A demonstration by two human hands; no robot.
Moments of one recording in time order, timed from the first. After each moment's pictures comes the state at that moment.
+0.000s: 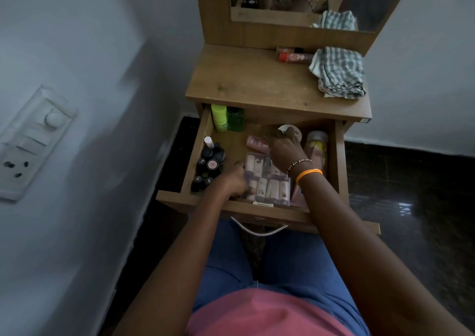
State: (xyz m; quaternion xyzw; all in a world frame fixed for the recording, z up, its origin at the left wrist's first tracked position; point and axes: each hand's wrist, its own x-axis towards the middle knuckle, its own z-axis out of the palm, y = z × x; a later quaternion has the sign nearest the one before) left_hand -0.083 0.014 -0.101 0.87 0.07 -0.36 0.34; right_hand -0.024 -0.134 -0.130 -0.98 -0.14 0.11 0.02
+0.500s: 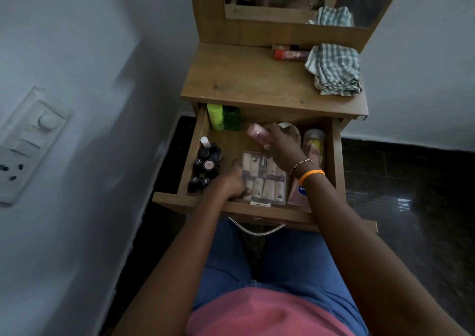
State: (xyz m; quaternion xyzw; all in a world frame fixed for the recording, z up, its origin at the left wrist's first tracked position) left_hand -0.082 0.011 -0.108 0.88 0.06 -0.35 0.32; right_hand -0.033 -0.136 -0.112 -0.96 -0.07 0.10 0.24
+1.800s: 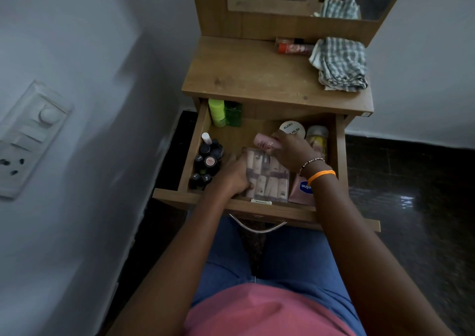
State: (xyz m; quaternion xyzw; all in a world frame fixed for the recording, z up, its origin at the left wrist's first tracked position) left_hand -0.078 0.010 -0.123 0.92 0.01 -0.30 0.27; right_hand -0.039 -0.149 -0.107 -0.96 -0.08 0.16 0.21
